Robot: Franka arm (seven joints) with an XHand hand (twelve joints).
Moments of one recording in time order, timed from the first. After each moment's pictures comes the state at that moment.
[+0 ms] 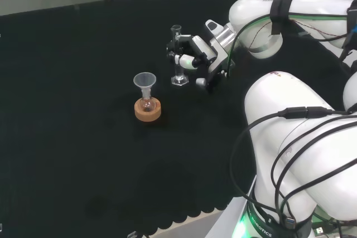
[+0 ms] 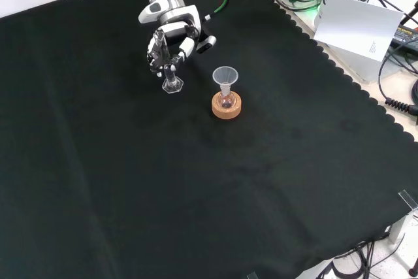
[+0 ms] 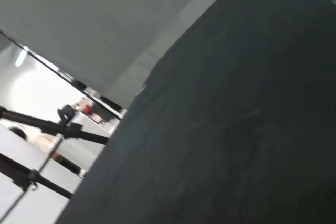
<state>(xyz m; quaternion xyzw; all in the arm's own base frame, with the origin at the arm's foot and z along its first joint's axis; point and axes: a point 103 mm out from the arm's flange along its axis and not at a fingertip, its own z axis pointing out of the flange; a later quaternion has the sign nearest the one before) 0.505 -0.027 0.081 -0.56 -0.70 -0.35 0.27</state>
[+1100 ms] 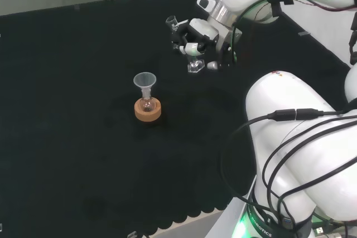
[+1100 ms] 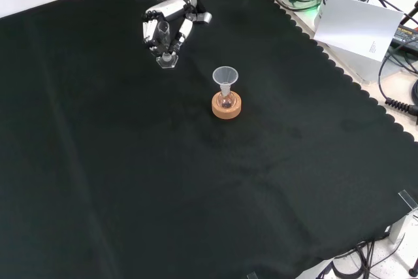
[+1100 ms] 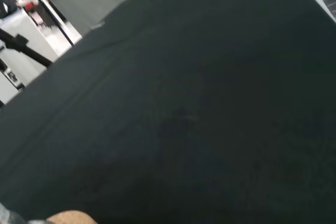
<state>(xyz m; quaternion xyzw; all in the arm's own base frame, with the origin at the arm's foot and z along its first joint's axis) 0.501 -0.055 0.138 -0.56 -0.79 -0.18 0.17</state>
